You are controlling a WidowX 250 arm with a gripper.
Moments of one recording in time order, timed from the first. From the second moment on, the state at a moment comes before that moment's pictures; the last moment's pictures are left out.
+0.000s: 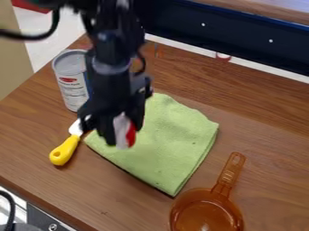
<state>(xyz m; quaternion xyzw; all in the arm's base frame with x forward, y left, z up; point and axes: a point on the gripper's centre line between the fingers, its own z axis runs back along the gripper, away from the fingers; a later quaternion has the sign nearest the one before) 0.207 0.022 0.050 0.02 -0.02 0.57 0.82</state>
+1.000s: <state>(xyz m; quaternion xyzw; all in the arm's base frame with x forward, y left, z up) 0.179 0.023 -0.001 0.06 -0.04 0.59 0.81</state>
